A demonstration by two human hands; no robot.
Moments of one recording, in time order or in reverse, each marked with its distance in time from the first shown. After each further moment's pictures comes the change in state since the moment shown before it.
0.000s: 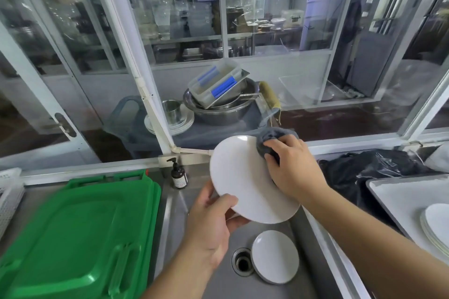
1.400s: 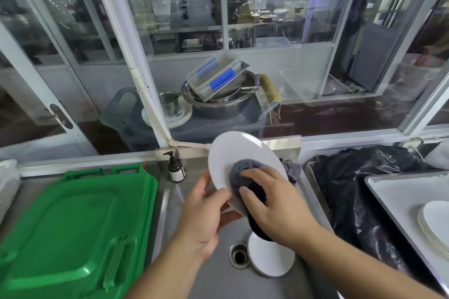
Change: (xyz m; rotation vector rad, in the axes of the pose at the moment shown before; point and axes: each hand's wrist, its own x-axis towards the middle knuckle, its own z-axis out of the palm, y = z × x) left_hand 0.002 0.009 0.007 0.172 0.002 -0.003; right_hand -0.066 -0.038 -0.004 0.356 -0.211 -0.022
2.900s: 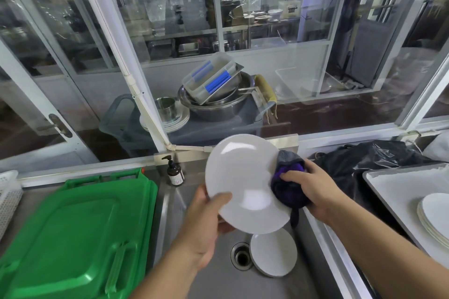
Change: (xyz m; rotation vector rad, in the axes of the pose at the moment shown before) left_hand -0.002 -0.016 -0.001 0.118 0.050 -0.088; right_hand 0.020 0.081 -0.036 0.905 0.154 0.691
